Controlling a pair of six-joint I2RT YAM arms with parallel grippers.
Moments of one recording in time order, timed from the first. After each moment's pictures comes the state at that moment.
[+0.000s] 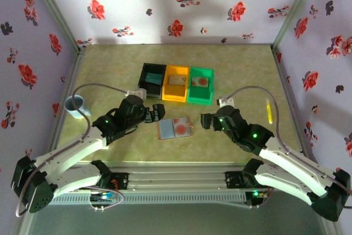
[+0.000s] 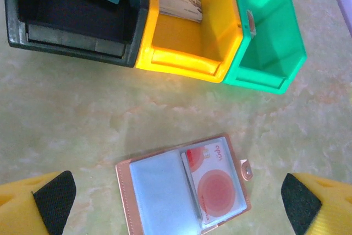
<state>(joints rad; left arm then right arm) -0.79 1.03 0.73 -0.35 -0.16 -0.71 0.85 0.82 0.67 -0.57 0.38 0.51</state>
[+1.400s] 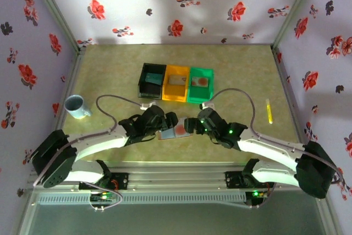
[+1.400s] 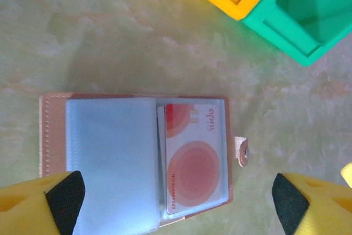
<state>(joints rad) -0.96 1.33 0.66 -0.12 -0.17 -1.11 0.92 1.12 0.58 -0.25 0.21 0.71</state>
